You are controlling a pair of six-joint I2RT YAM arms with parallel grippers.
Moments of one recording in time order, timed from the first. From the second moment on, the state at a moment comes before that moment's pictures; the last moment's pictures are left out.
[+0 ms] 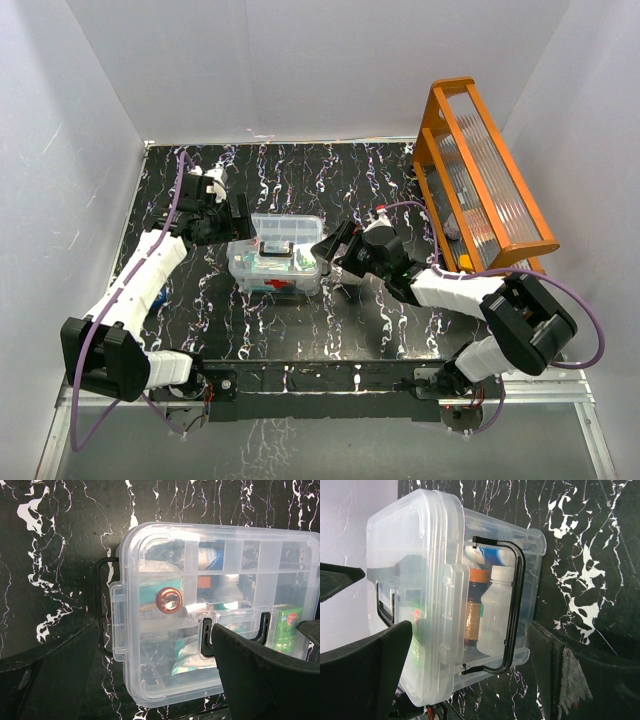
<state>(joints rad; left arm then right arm) -0.23 1.28 1.10 -0.70 0.10 -0.32 0.68 1.43 0.61 0.41 -0.05 1.02</state>
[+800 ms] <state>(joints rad) -0.24 1.35 1.08 -0.68 0.07 -0.34 0.66 1.51 0.61 0.55 -0.12 1.06</state>
